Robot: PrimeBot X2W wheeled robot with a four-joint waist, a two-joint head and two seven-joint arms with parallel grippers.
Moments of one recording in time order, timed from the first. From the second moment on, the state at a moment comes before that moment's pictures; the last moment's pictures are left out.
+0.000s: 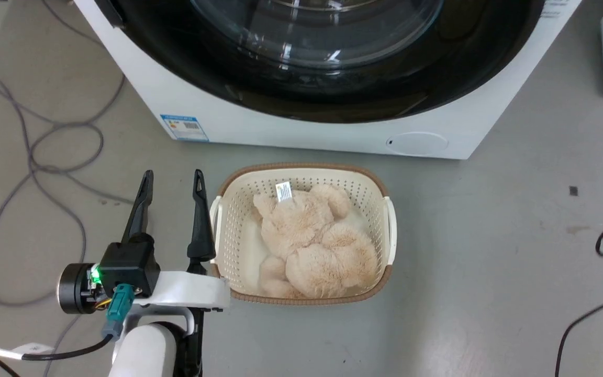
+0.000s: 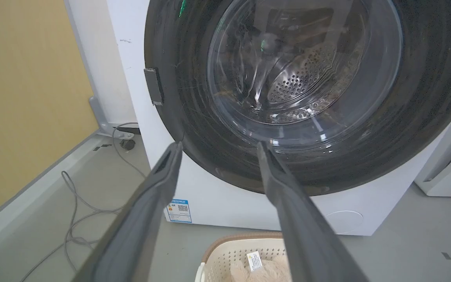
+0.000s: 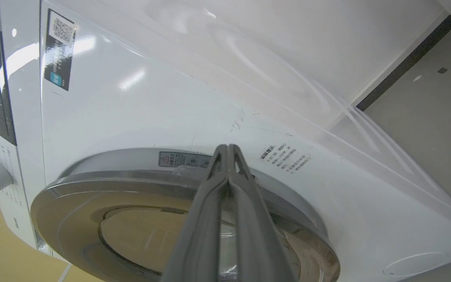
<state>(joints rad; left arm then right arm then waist) -0.19 0.05 -0.12 -0.02 -0.08 0.14 -0.19 -0.81 -0.24 -0.18 0.56 1.16 0.13 0.05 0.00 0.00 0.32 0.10</state>
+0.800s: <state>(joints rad) -0.27 0.05 -0.17 -0.03 -0.12 0.20 -0.24 -1.14 -0.30 0.01 0.78 1.32 0.13 0.18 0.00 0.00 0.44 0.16</state>
